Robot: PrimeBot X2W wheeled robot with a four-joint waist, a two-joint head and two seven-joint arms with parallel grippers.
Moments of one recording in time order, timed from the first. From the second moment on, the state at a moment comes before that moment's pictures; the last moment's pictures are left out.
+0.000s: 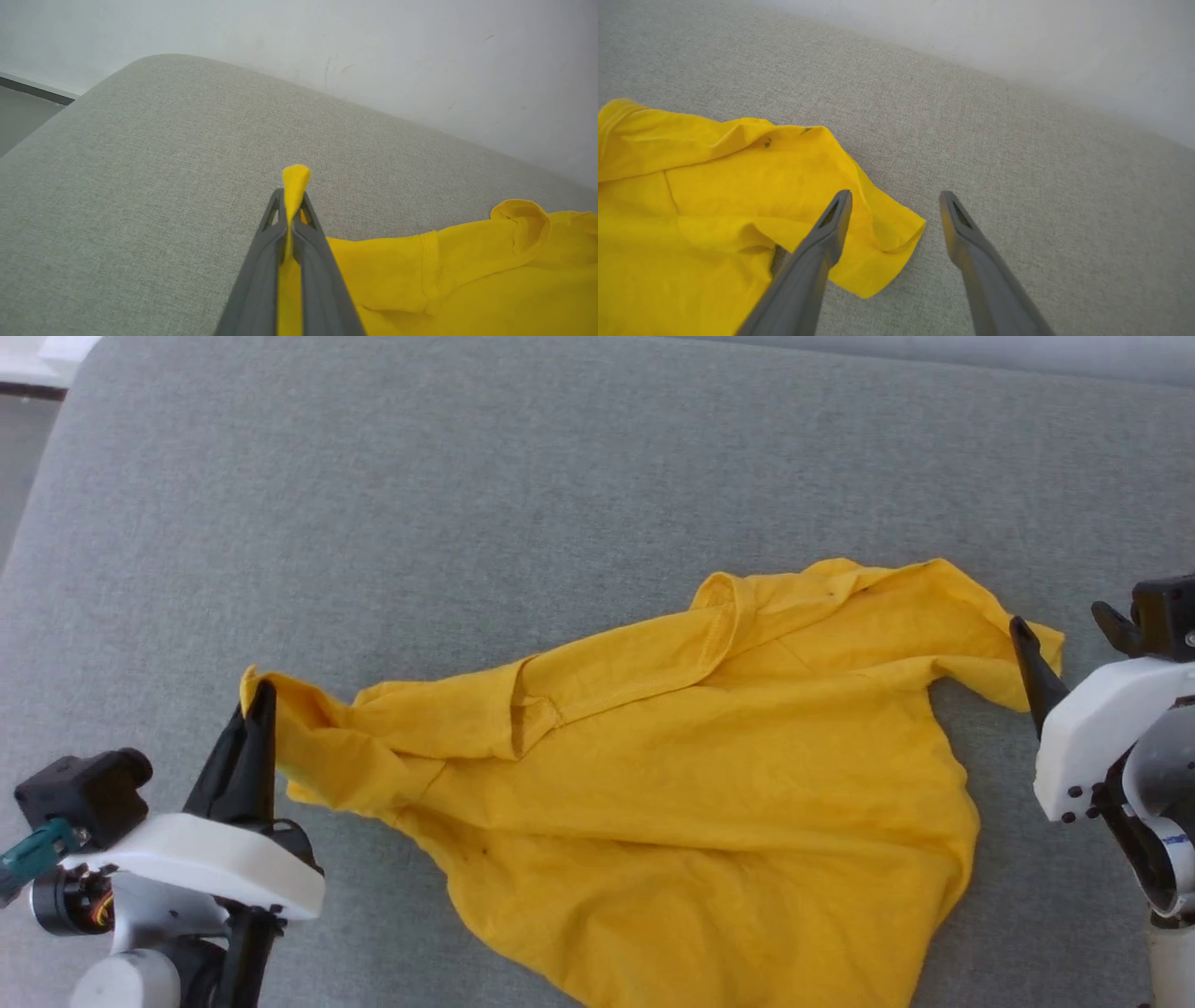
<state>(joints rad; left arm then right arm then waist) -0.02 0.26 0.01 -0.26 -0.51 0.09 0.17 -0.25 -0.19 -0.09 -0.17 0.08 0.13 0.60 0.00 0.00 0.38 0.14</state>
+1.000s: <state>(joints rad) -0.04 0.26 -0.02 -0.24 -0.51 0.09 0.15 -0.32 -0.22 -0.13 0.04 0.05 0.13 0.51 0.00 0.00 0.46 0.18</state>
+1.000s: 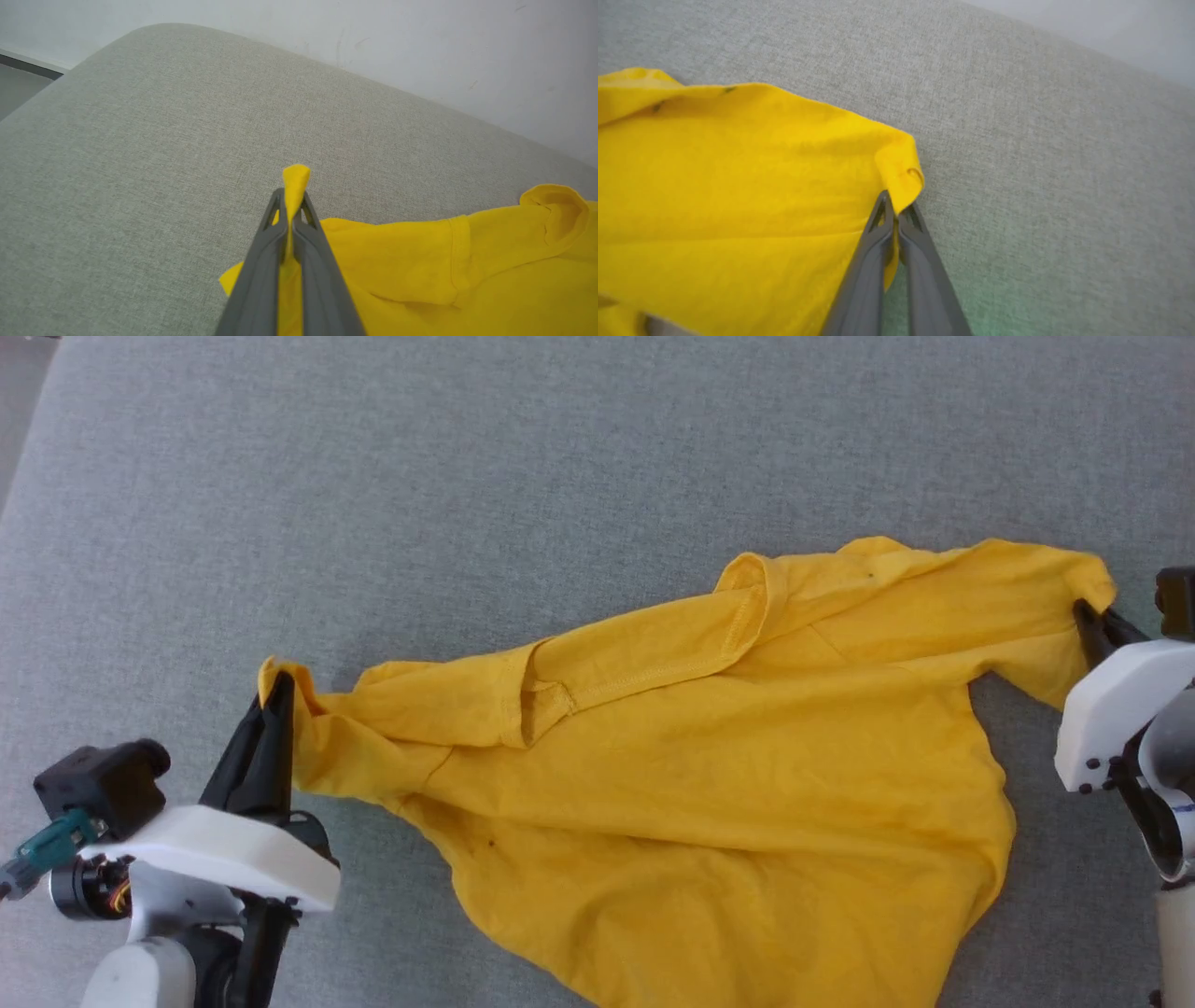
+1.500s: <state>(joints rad) -0.07 0.25 0.01 -0.27 -0.52 0.09 0.08 -0.34 -0.15 -0.17 0.03 0.13 0.13 0.39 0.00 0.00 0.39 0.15</state>
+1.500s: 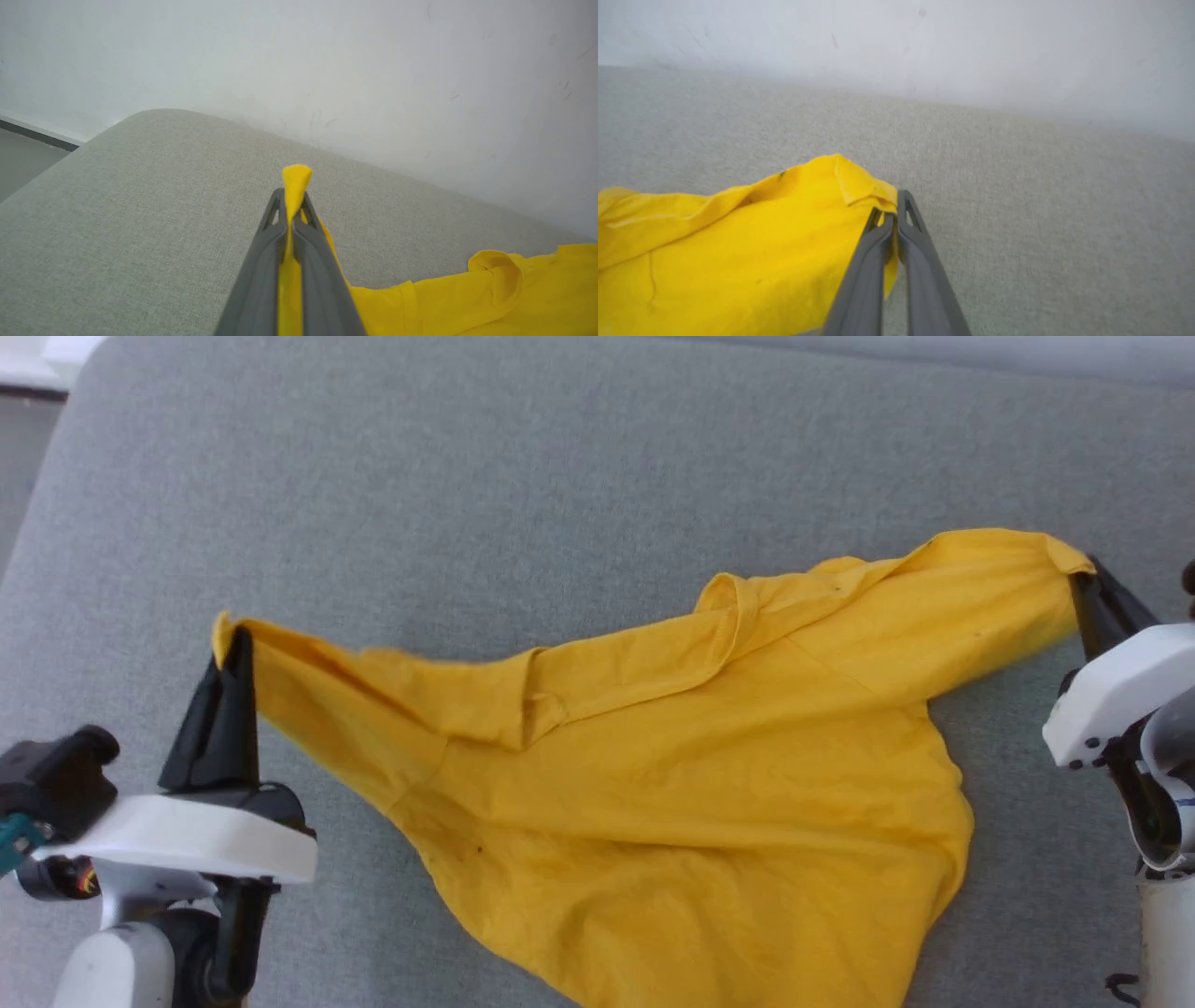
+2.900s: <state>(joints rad) -1.03 0.37 -0.13 -0.03 -0.46 0.04 0.46 -1.08 -0.22 0.06 0.06 0.26 0.13 0.56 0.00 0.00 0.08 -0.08</state>
